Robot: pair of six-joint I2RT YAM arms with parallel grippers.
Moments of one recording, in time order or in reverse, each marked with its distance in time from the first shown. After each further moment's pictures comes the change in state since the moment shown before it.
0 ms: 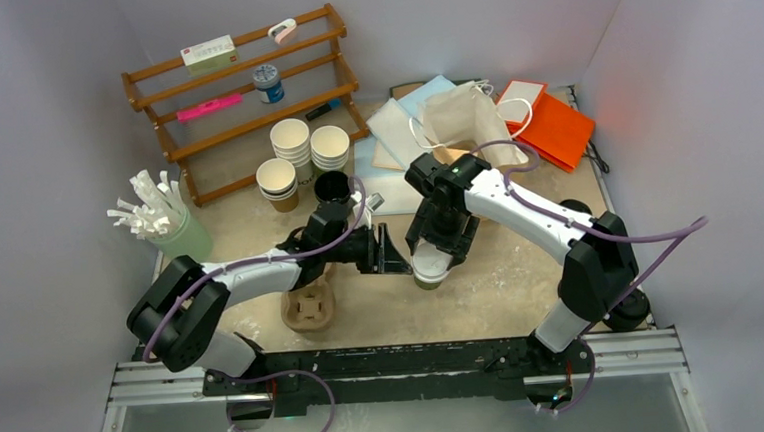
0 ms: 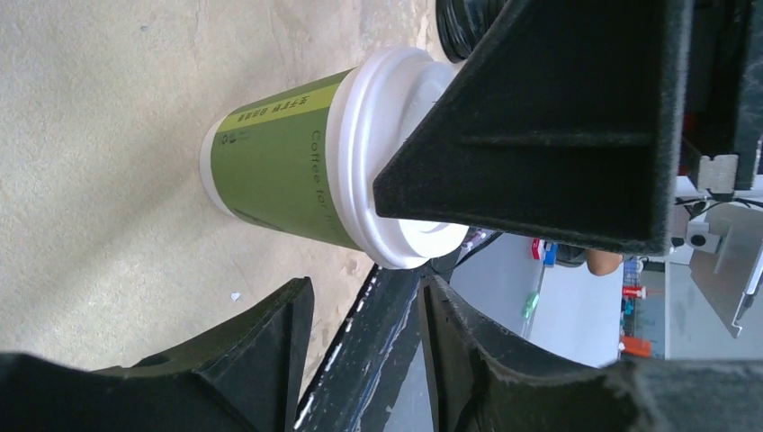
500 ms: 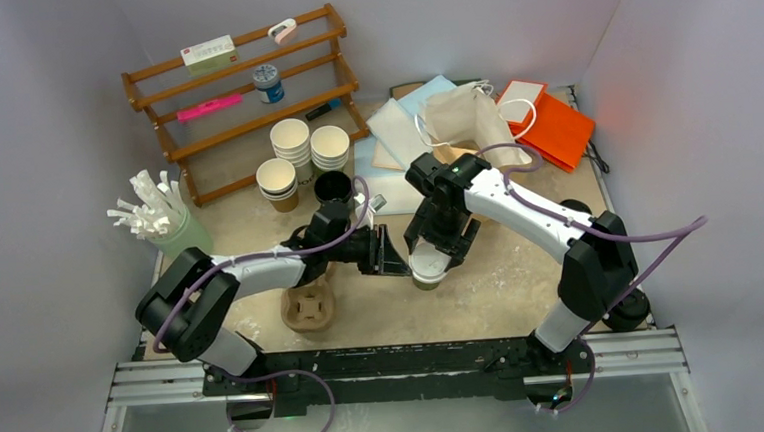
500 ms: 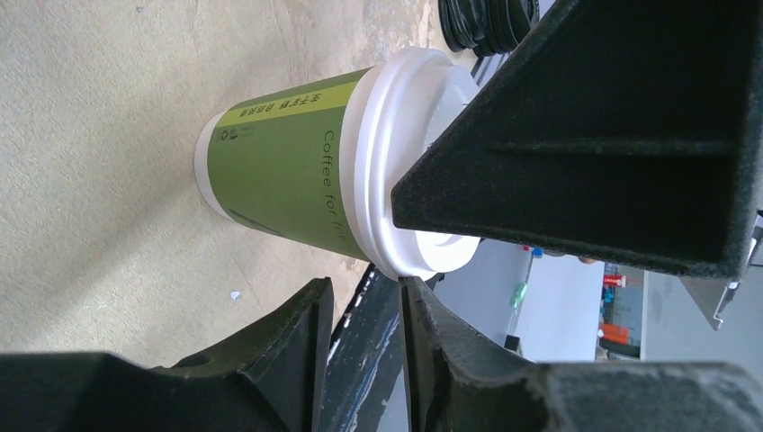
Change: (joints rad) left arm 0.002 0.053 0.012 0.019 0.030 -0.015; right arm -0.008 -0.004 0.000 -0.002 -0.027 0.069
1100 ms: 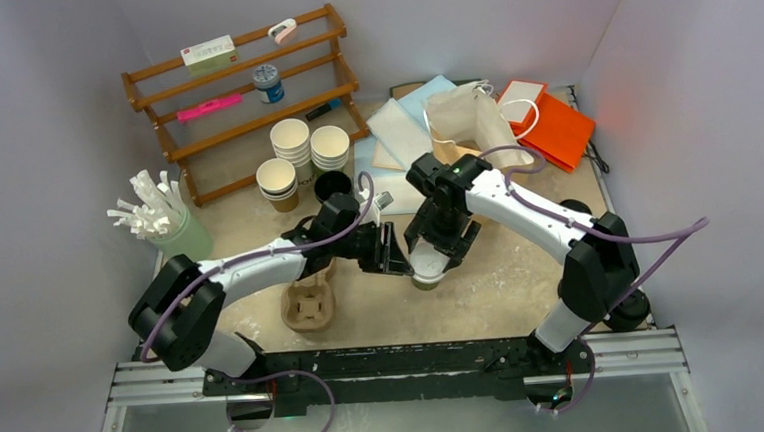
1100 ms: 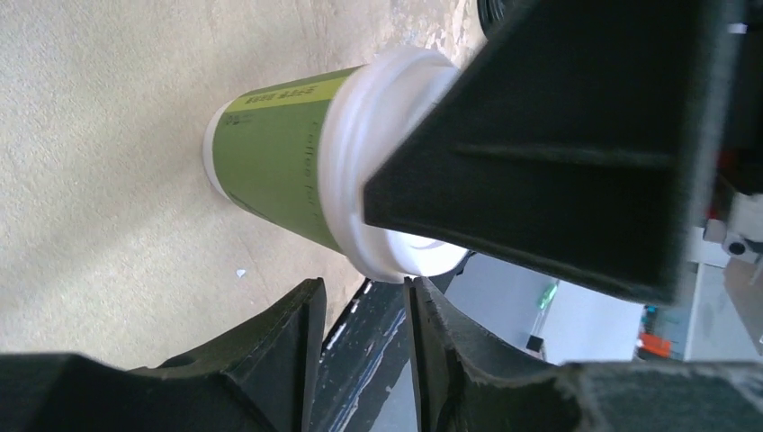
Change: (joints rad) left arm -0.026 -0.022 0.114 -0.257 -0.054 0.068; right arm -0.002 -0.009 -0.009 0.005 -0.002 0.037
